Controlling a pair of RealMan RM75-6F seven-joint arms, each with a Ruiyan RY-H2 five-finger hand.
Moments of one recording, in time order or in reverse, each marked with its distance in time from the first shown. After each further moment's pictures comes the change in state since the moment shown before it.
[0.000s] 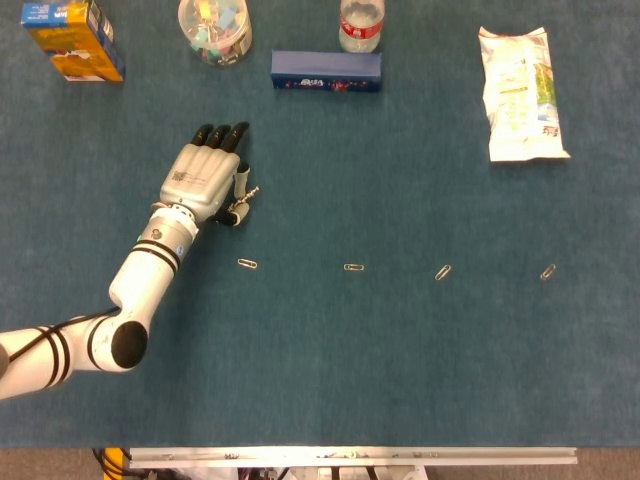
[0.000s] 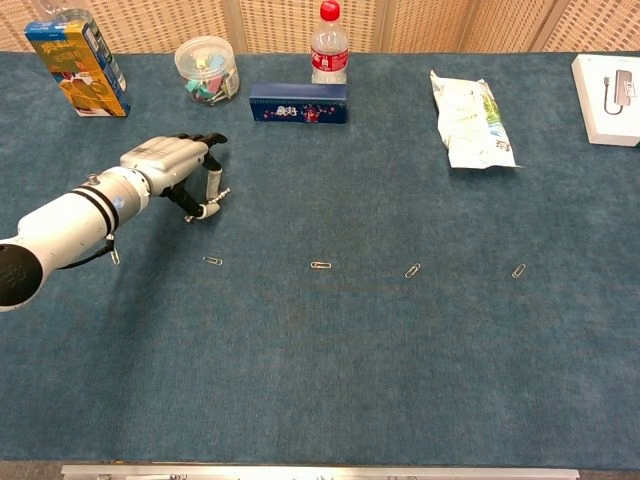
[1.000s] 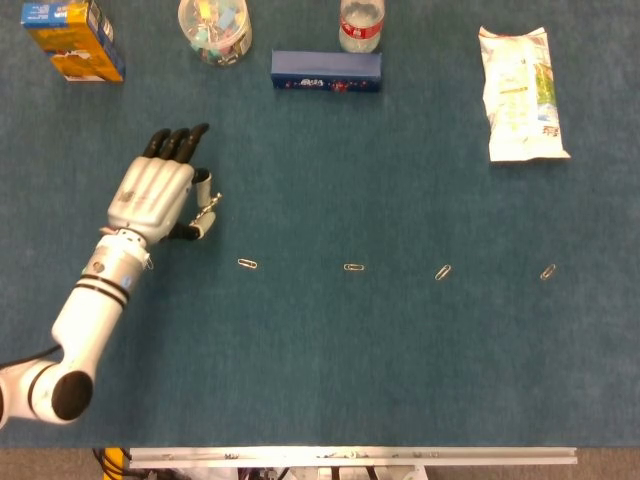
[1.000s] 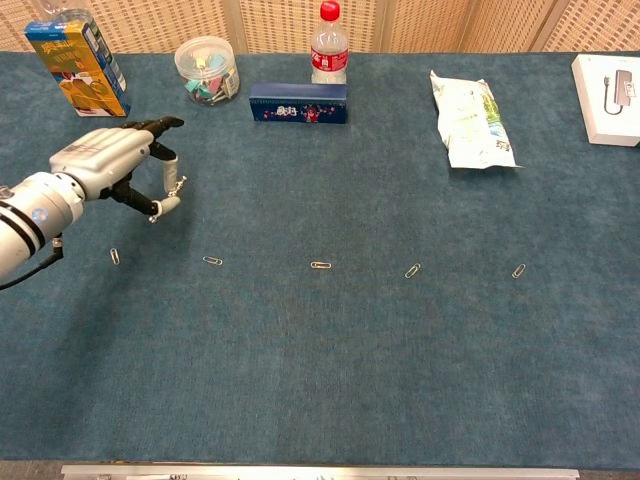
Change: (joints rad) left arm 0.171 0.178 0.047 -0.235 0.199 0.192 -0.104; right arm 0.011 0.005 -0.001 -0.085 -0.023 0.034 -0.076
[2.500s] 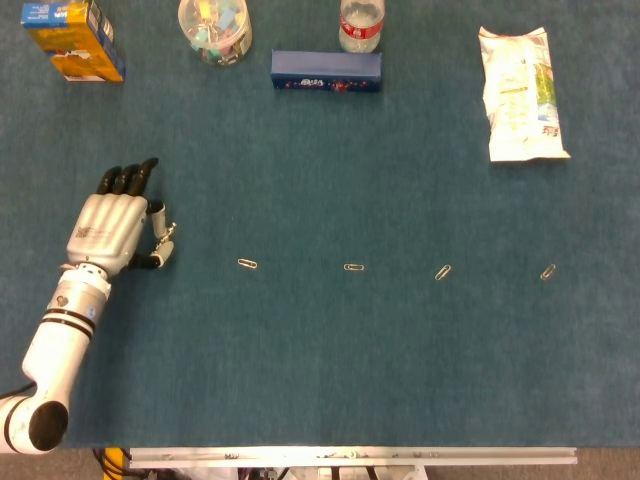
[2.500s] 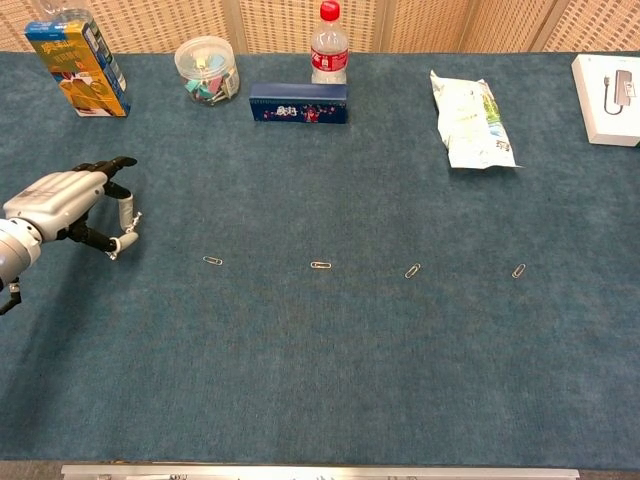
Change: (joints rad) left arm 0.150 -0.008 0.023 0.065 0.046 0.005 -0.045; right arm -0.047 0.009 -0.029 -0.077 -0.047 0.081 -0.029
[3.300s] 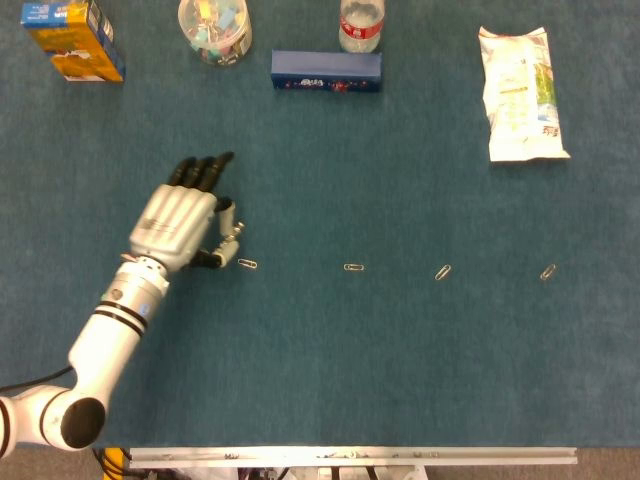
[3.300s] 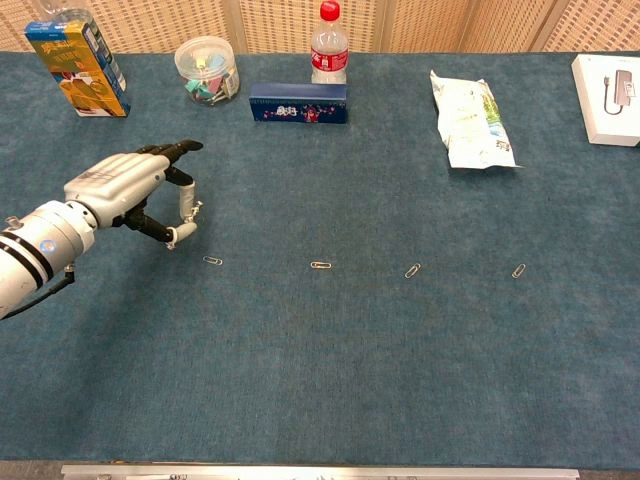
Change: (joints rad) left arm -0.076 -0.034 -0.055 -0.152 0.011 -0.027 0.104; right arm -0.029 0.011 -0.002 0.031 -0.015 0.015 0.071
